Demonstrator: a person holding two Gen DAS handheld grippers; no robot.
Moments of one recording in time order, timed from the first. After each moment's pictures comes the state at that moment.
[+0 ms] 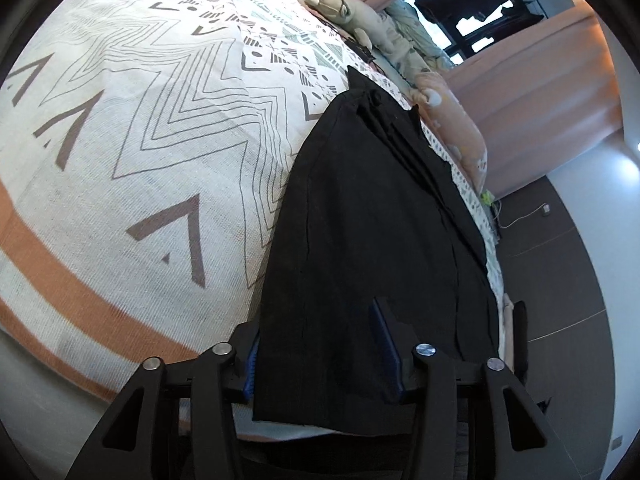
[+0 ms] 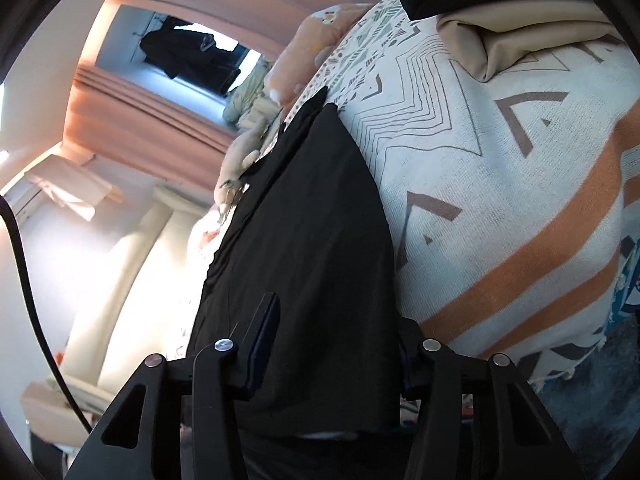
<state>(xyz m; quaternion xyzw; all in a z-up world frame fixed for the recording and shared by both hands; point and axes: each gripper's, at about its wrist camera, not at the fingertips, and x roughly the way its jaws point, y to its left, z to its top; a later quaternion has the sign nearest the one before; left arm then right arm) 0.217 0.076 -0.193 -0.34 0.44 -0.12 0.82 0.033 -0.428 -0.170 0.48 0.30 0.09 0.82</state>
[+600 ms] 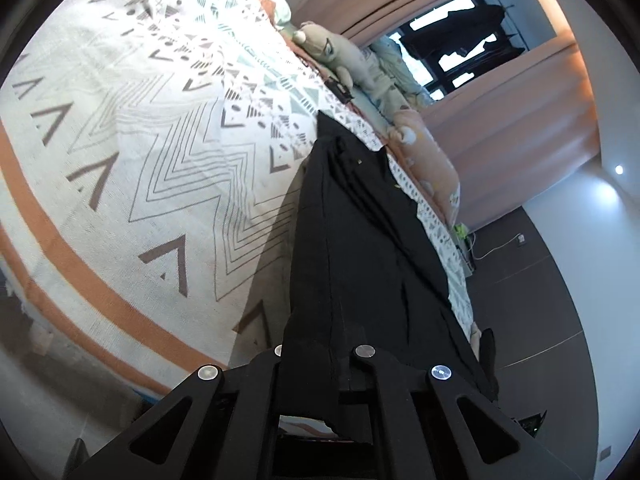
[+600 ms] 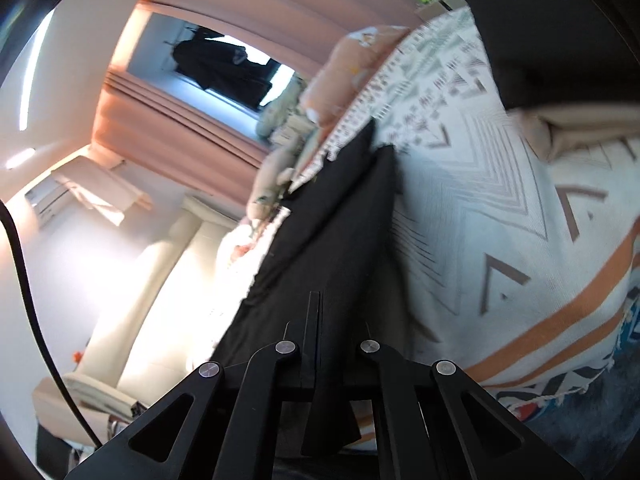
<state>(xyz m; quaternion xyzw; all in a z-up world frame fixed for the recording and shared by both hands) 0.181 0.090 -0.138 -0.38 0.37 -0.13 0.84 0.029 -0.429 -0.090 0.47 0.25 0.12 0.84</state>
